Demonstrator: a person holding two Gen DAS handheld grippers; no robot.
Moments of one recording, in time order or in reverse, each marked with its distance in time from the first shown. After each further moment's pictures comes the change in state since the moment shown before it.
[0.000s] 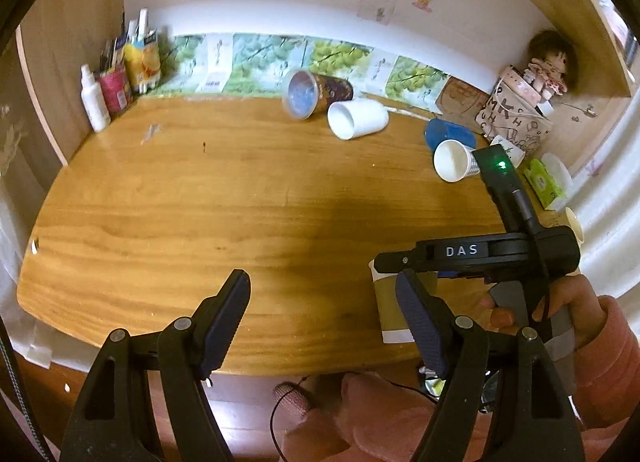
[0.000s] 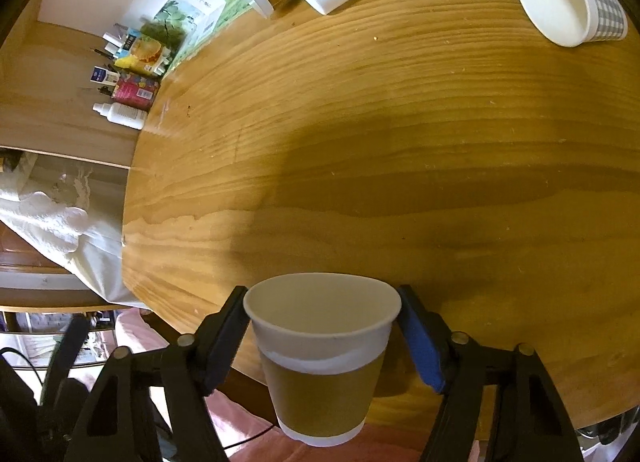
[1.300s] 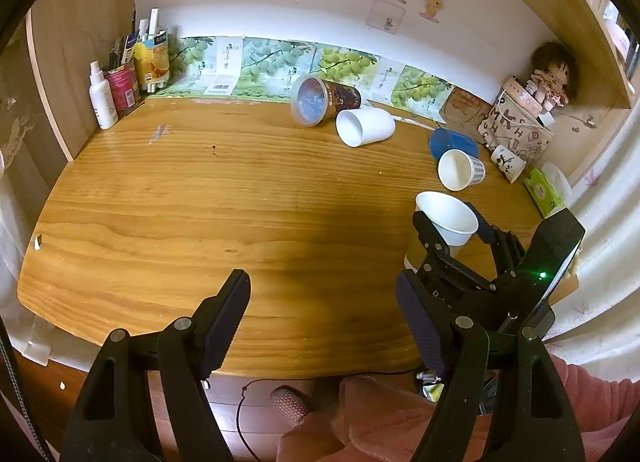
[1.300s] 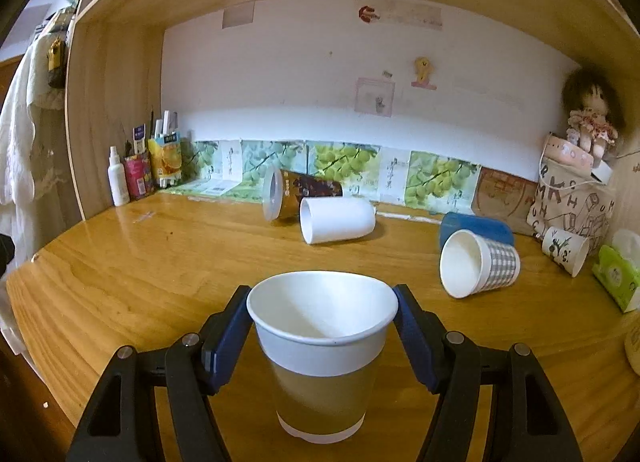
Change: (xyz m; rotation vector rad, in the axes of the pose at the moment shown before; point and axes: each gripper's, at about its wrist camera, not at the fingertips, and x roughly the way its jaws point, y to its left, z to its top) left arm -0.010 0.012 -0.001 -0.016 -0.027 -0.002; right arm -0.025 0.030 -0.066 -0.461 -0.941 -0.405
